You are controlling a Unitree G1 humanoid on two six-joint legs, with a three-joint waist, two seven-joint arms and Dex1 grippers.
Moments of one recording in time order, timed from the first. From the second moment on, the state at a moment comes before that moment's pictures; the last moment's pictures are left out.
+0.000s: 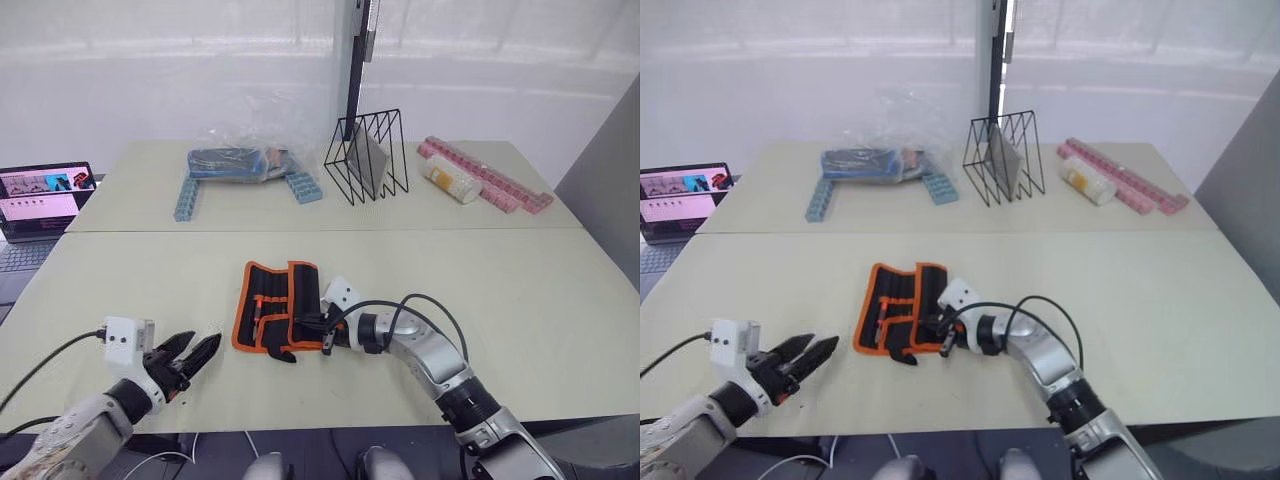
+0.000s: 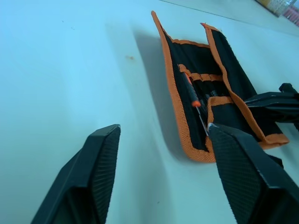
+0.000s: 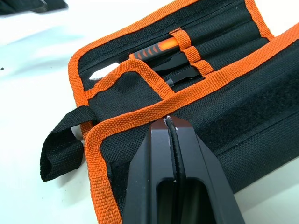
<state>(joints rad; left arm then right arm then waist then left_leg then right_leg) 0.26 0.38 0.45 -0.63 -0.79 0.86 -0.37 -0.47 -0.27 0.41 0.11 0.23 0.39 0.77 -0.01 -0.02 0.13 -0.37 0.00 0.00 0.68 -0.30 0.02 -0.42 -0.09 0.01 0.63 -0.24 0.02</state>
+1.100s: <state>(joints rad) 0.15 0.34 0.30 -0.49 -0.78 0.85 -0.25 -0.46 -0.27 0.40 0.08 0.21 0.41 0.78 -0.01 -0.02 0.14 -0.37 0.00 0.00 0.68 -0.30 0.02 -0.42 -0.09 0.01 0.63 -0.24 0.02</state>
